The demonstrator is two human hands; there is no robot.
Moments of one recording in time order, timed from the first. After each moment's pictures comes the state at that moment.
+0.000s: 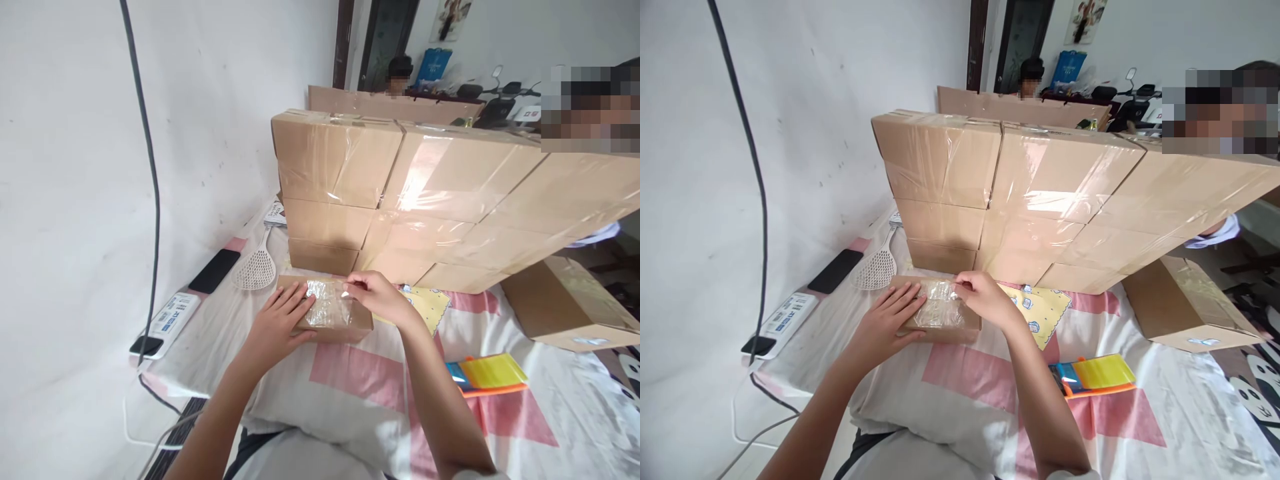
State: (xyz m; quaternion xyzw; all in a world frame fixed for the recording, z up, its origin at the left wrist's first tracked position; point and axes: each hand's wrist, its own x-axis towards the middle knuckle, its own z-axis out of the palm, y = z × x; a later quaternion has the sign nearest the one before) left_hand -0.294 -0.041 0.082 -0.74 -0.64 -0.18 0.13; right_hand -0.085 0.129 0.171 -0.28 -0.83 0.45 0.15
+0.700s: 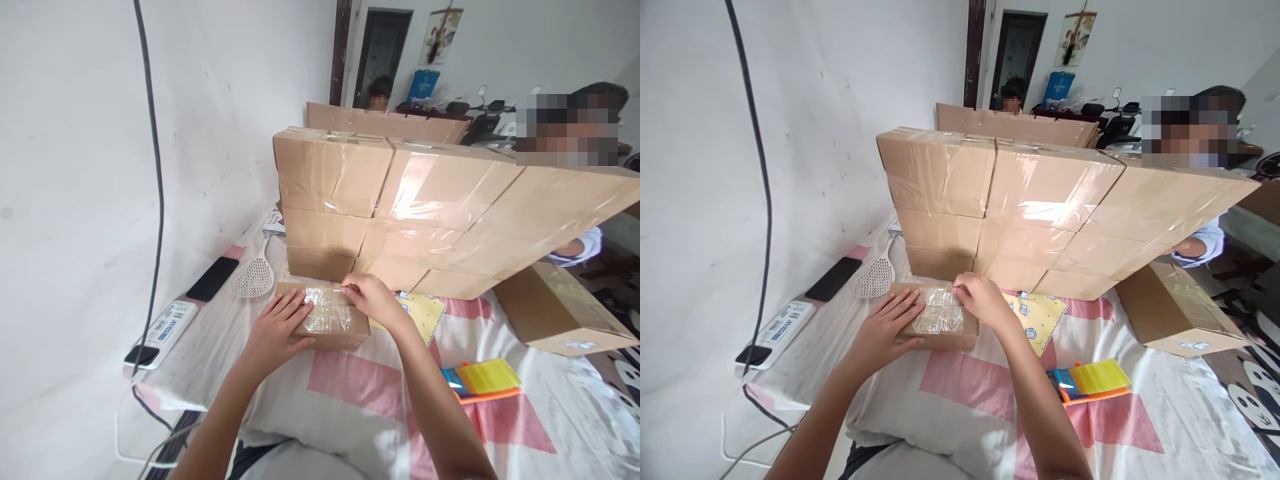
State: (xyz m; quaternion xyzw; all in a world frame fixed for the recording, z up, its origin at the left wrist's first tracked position) left_hand -0.294 -0.041 0.082 -0.73 -0.64 -0.21 0.11; right_hand -0.090 0.140 0.156 -0.24 -0.92 0.26 0.18
